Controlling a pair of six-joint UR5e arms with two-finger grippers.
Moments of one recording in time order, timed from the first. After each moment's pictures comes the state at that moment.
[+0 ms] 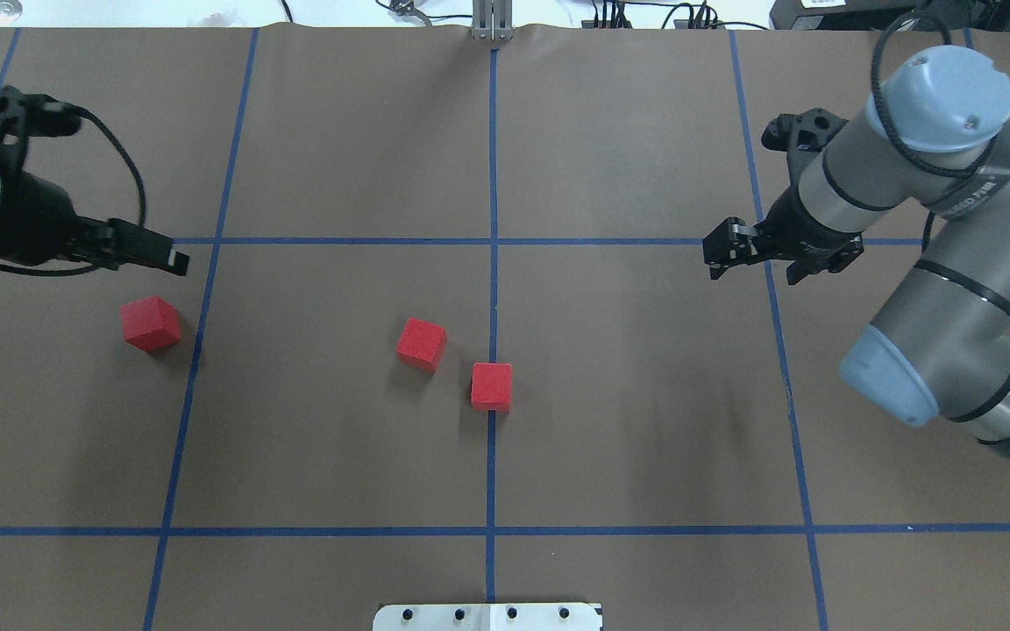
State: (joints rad) left arm -0.85 -1.75 -2.01 -1.92 -2.18 -0.90; right arm 0.86 -1.28 1.91 -1.57 2.15 0.94
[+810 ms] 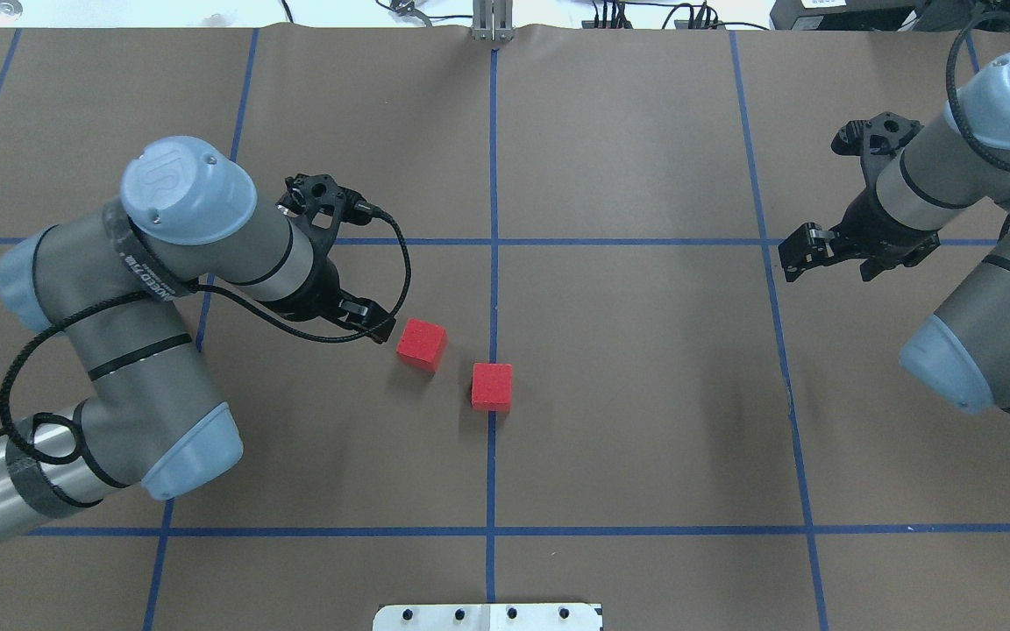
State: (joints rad) left arm -0.62 -2.10 -1.78 -1.69 -2.03 -0.77; right arm 0.91 -1.35 1.88 -1.57 2.15 0.82
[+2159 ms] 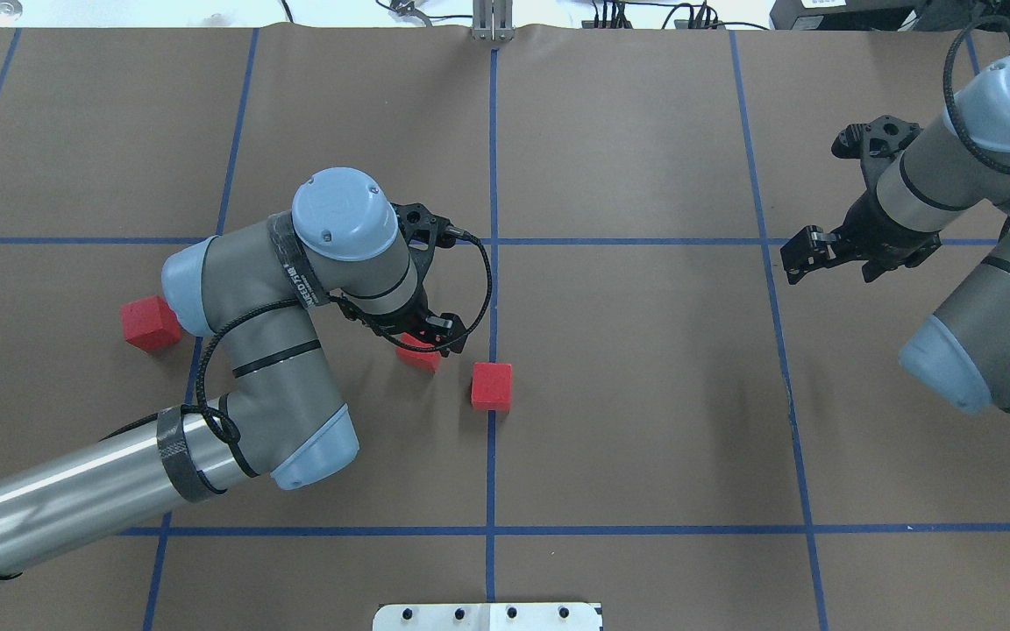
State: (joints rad) left arm -0.55 -2.28 -1.54 -1.67 -1.98 -0.85; right arm 0.91 -1.35 1.87 -1.57 2.14 0.81
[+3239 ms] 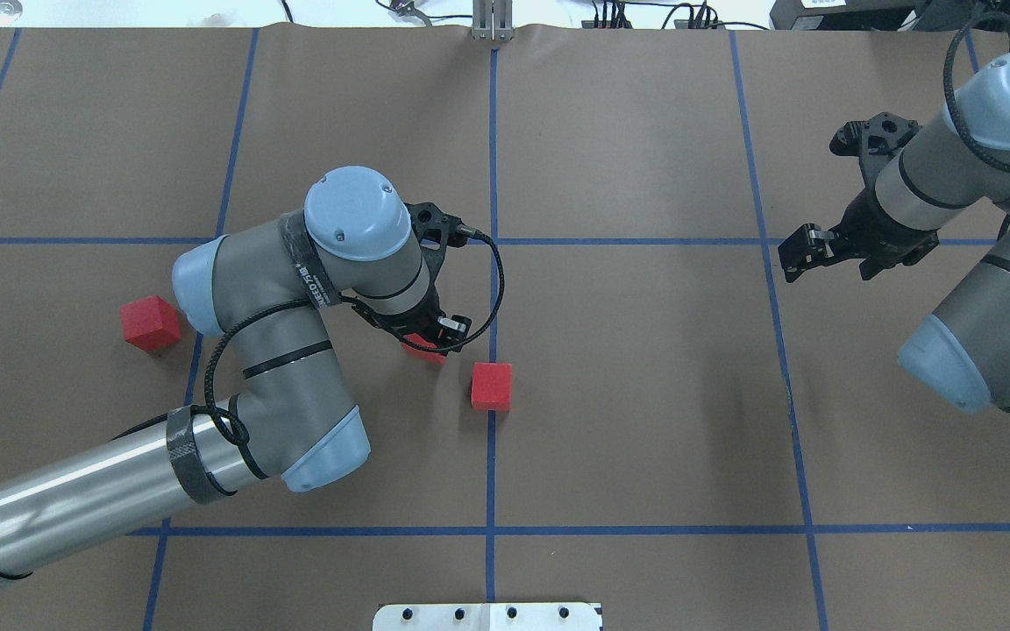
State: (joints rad) left arm -0.55 -2.30 -1.56 -1.64 -1.99 -0.86; right arm 0.91 -1.35 1.88 -1.57 2.14 0.81
